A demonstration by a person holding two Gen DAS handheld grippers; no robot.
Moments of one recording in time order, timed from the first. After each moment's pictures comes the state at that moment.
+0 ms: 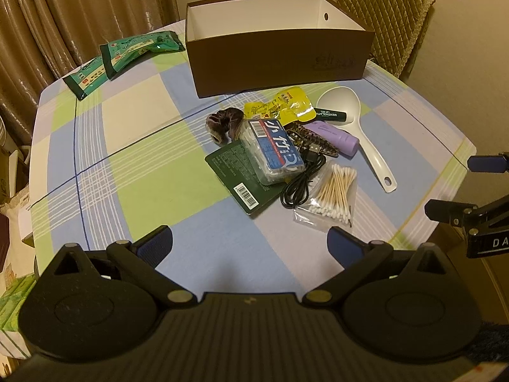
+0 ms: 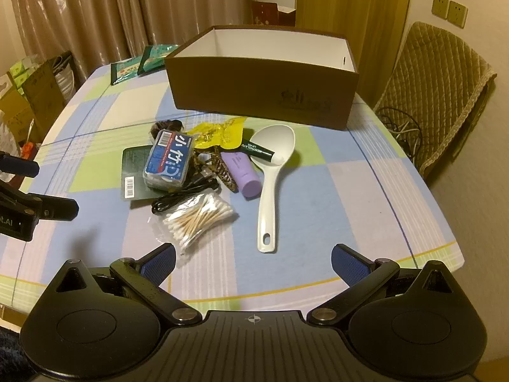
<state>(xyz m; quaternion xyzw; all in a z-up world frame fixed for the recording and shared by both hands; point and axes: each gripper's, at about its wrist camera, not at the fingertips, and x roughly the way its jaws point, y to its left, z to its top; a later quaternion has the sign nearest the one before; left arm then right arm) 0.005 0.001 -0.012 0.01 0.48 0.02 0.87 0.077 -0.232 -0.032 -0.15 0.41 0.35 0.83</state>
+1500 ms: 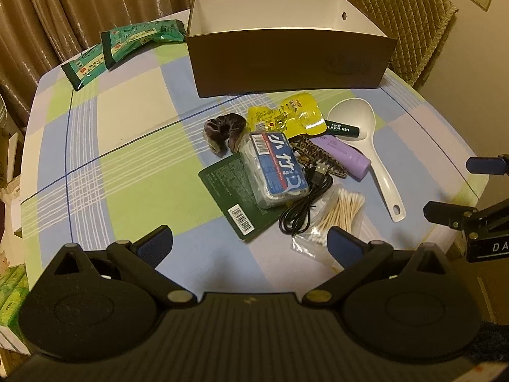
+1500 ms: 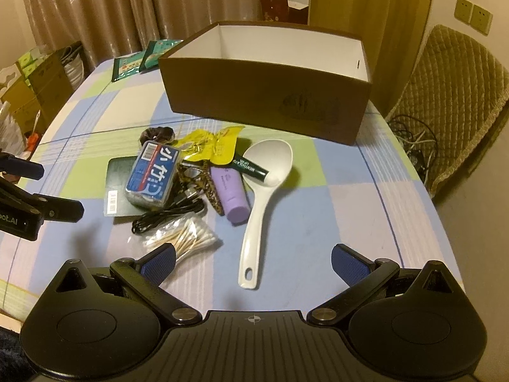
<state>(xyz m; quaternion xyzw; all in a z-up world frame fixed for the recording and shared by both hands) 0.055 -0.002 -0.020 -0.02 0.50 0.05 0.86 0.135 -0.218 -0.037 -0.17 0.42 0.38 0.80</state>
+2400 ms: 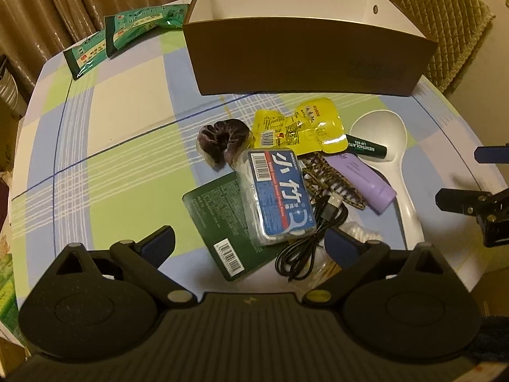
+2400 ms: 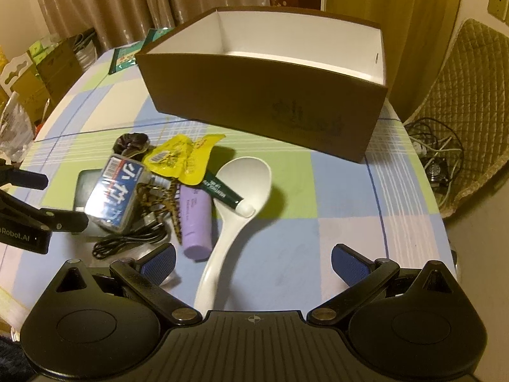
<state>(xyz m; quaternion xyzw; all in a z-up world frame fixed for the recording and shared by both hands) 0.114 -0.011 -0.051 -0.06 0.52 0.14 0.84 0.226 -0.198 -0.059 -0.19 0.44 0.43 0.77</state>
